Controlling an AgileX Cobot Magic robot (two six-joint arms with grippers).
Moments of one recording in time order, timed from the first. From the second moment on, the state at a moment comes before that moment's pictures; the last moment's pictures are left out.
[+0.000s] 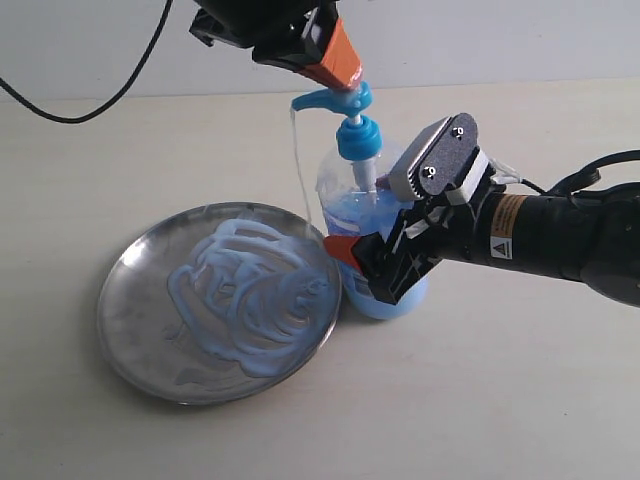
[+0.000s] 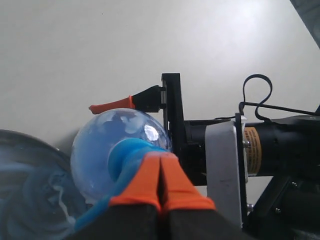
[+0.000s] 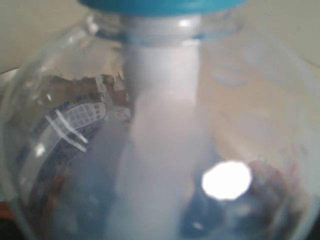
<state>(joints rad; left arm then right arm) -0.62 1.81 -1.65 -0.55 1.04 0.16 0.40 1.78 -0.57 -0.70 -0.77 0.21</state>
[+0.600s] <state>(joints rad) -0.62 1.83 -1.66 -0.55 1.05 0.12 0.40 1.78 -0.57 -0.70 -0.77 0.21</state>
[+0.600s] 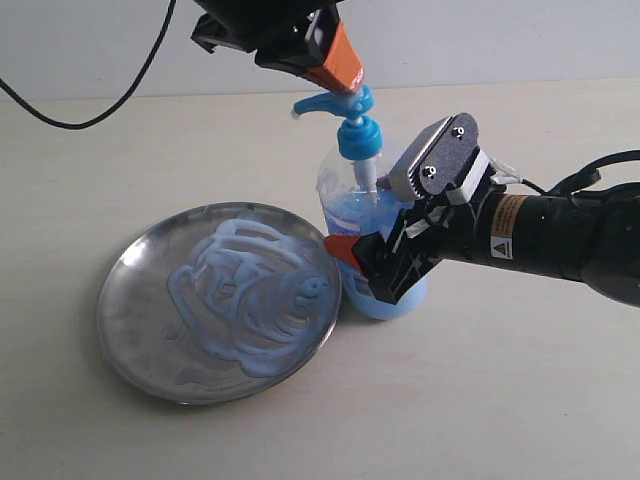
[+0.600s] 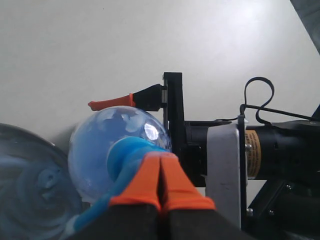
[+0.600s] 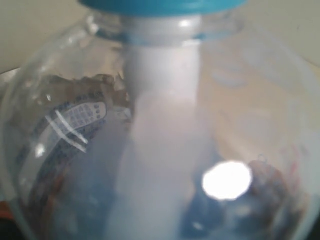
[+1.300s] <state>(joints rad) -0.62 1.79 -1.65 -0.48 1.04 0.11 0.39 1.78 -0.57 -0.70 -0.77 0.20</state>
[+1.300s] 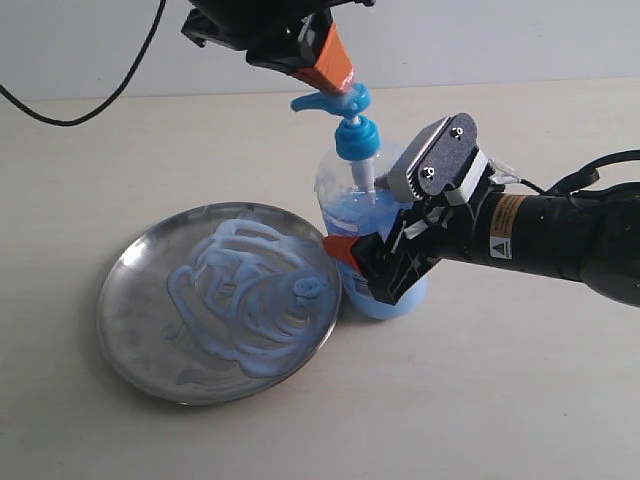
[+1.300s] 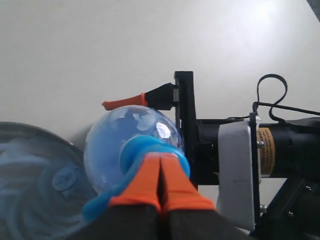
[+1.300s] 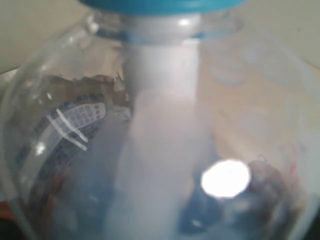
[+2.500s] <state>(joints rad) -0.62 1.50 -1.62 -0.29 0.84 0.15 0.39 1.78 -0.58 -0.71 -0.77 0.30</state>
